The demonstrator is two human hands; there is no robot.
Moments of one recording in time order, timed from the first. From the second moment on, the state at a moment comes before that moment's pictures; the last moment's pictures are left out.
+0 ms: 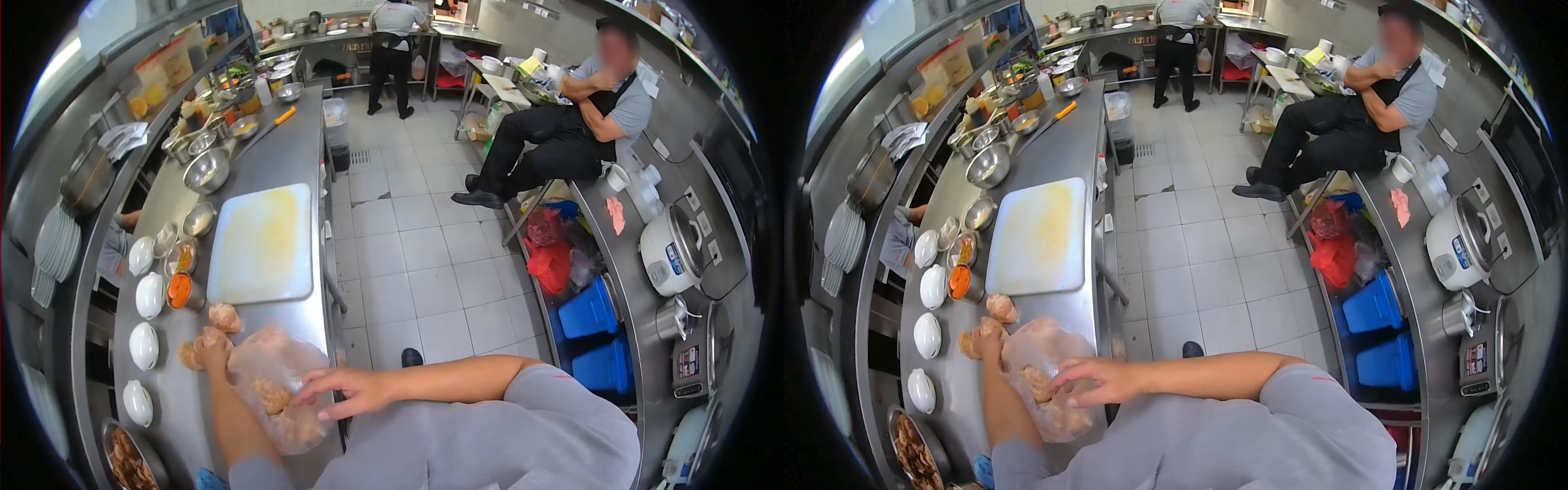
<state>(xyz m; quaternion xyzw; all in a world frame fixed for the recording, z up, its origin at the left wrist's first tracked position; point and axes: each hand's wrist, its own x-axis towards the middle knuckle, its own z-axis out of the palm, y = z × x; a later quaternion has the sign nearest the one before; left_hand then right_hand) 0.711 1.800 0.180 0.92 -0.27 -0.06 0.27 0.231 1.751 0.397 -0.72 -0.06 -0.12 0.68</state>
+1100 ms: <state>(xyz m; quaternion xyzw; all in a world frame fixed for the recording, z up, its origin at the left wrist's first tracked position) 0.470 1.844 0.262 0.82 -0.51 -0.12 0.23 0.286 1.738 0.409 -0.76 -0.15 -0.12 0.62</state>
